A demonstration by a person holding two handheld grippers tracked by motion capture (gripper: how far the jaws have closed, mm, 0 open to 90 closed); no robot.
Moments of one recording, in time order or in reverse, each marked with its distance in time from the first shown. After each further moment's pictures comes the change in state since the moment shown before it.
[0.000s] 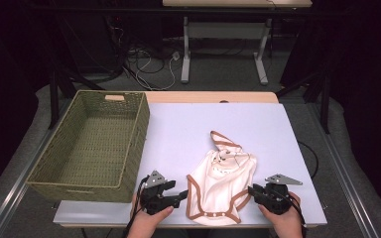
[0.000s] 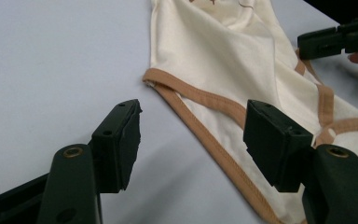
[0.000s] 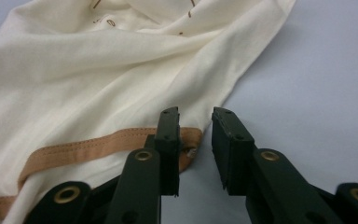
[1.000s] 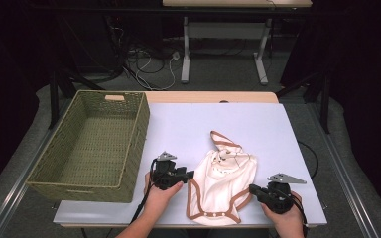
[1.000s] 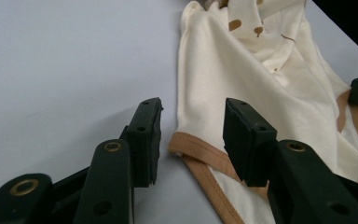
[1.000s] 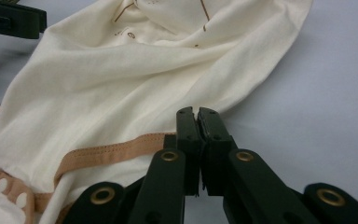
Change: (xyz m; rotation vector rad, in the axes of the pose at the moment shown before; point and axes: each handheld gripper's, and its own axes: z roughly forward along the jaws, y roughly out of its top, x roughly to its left) left arm 0.025 0.040 0.051 0.076 -0.006 -0.132; right arm -0.001 0.005 -0.008 -0.008 0.064 0.035
